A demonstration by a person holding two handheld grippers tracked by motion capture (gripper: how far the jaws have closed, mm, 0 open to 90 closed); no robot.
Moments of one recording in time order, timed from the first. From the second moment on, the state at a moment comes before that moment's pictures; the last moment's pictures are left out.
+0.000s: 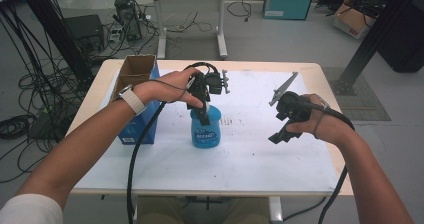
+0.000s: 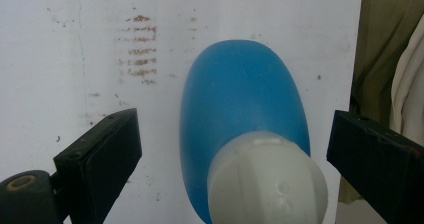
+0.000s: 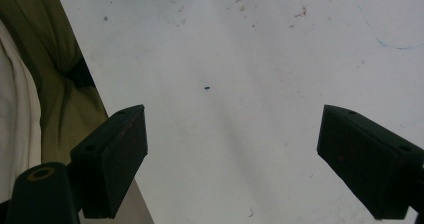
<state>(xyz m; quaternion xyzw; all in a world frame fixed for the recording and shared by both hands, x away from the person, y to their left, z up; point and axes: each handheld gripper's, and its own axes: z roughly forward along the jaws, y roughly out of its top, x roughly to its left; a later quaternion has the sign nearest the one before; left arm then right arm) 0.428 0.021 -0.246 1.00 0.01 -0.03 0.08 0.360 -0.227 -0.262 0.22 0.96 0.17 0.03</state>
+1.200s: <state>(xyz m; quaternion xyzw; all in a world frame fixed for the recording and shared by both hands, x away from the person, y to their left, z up) 0.429 0.021 -0.247 1.00 0.01 -0.03 0.08 0.360 -0.228 -0.262 0.22 0.96 0.17 0.03</state>
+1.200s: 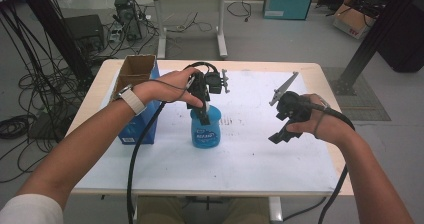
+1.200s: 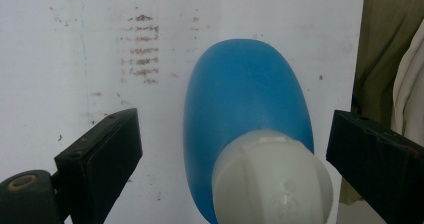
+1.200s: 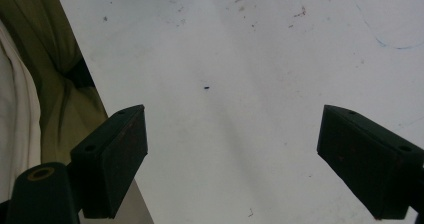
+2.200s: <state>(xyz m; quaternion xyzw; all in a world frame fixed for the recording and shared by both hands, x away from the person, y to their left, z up) 0.430 0.020 -0.248 1.00 0.01 -0.04 0.08 0.361 -0.228 -0.263 0.22 0.96 0.17 0.03</state>
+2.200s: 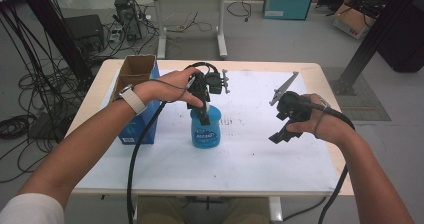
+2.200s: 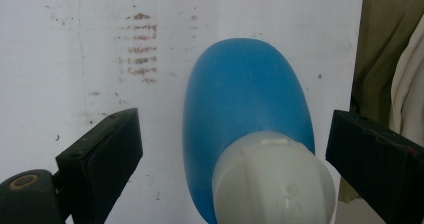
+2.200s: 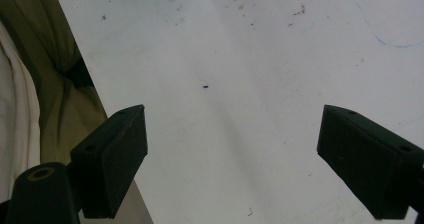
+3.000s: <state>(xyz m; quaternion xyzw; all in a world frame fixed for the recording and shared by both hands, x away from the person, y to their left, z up) 0.431 0.022 -0.248 1.00 0.01 -0.04 0.08 0.362 -0.228 -0.263 0.22 0.96 0.17 0.03</state>
